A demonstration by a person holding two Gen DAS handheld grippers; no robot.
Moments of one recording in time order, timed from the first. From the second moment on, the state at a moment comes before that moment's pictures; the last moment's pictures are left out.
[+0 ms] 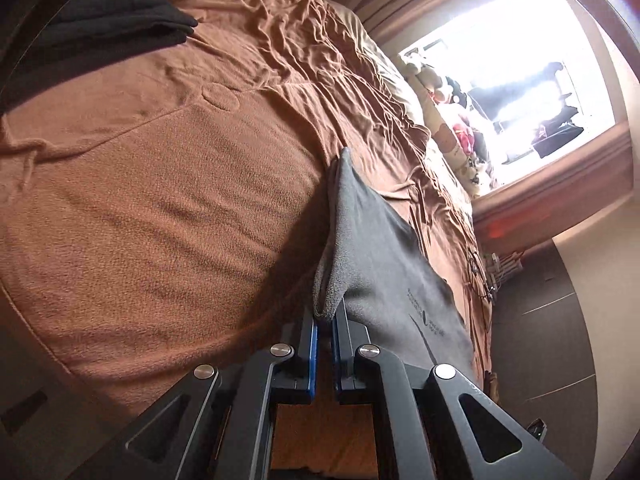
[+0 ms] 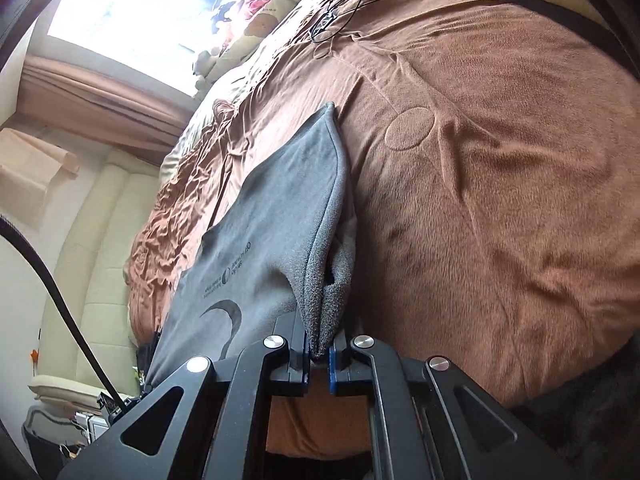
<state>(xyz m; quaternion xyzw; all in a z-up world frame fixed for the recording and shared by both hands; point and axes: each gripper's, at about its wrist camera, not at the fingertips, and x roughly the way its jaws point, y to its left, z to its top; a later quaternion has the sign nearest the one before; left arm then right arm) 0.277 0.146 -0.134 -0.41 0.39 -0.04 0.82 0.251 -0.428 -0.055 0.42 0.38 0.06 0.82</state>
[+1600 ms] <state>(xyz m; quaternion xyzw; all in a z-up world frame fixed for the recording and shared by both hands) 0.206 0.166 -0.201 -0.46 0.41 -0.08 0.78 0.226 -0.274 -0.008 0.20 0.43 0.11 0.88</state>
